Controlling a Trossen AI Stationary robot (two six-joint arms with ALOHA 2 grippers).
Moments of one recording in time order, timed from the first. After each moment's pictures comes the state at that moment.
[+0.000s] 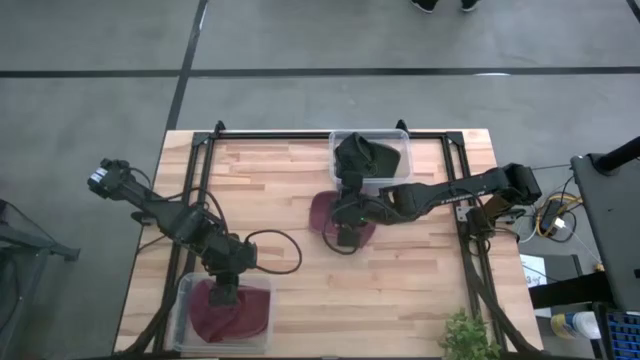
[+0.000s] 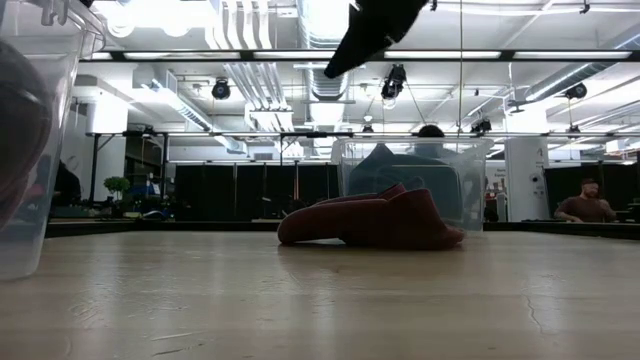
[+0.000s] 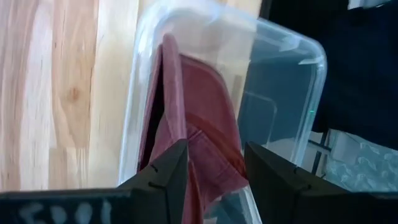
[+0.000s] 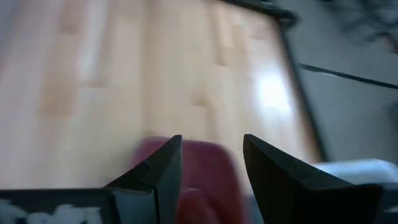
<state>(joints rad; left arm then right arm) -0.51 1.29 1.30 -1.13 0.30 -0.77 0.13 1.64 1.35 -0.48 0.42 -0.08</state>
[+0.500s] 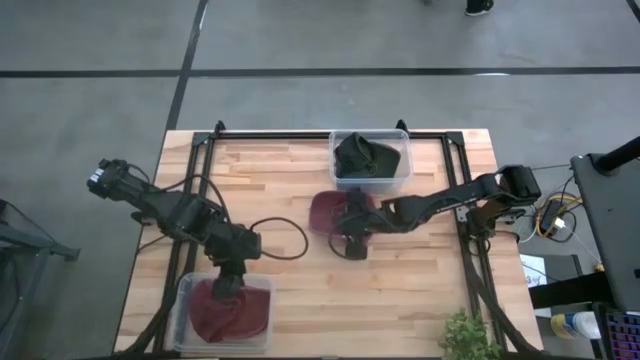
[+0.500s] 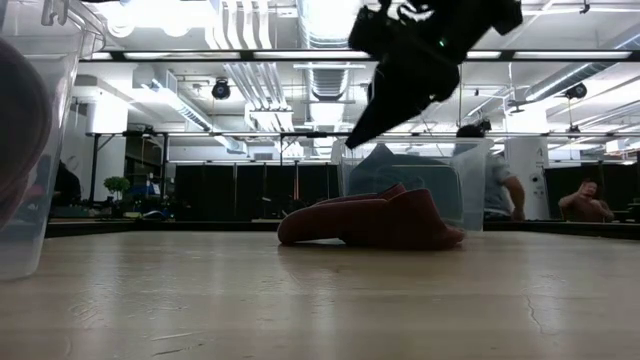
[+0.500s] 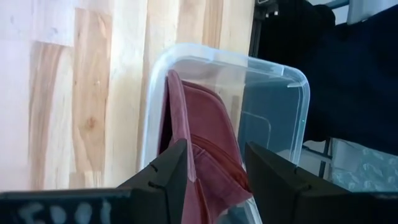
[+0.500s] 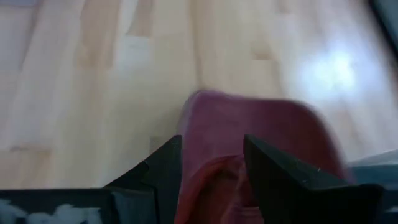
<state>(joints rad) -0.44 1.29 1.37 -1.16 0.29 -0.66 0.13 1.64 1.04 -0.21 0.26 0.02</state>
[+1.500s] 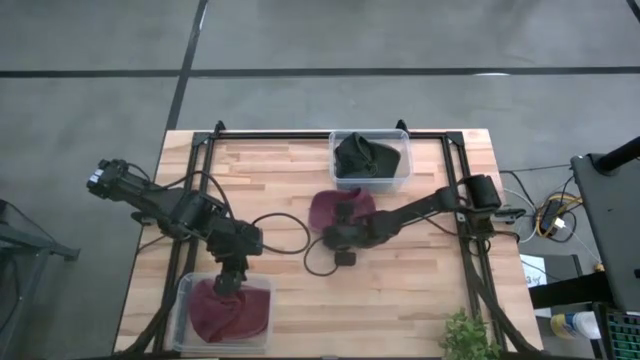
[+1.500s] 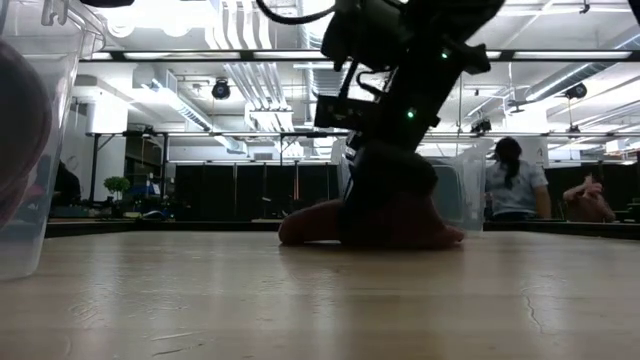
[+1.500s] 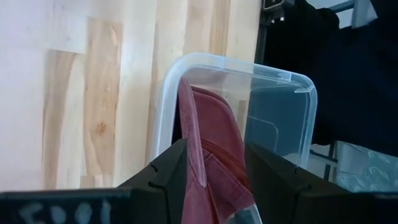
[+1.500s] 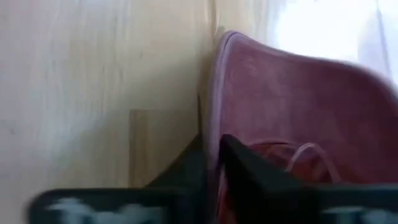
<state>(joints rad) -0.40 1.29 1.37 -1.16 0.28 -0.62 0.16 1.95 1.20 -0.32 0.37 0.03</state>
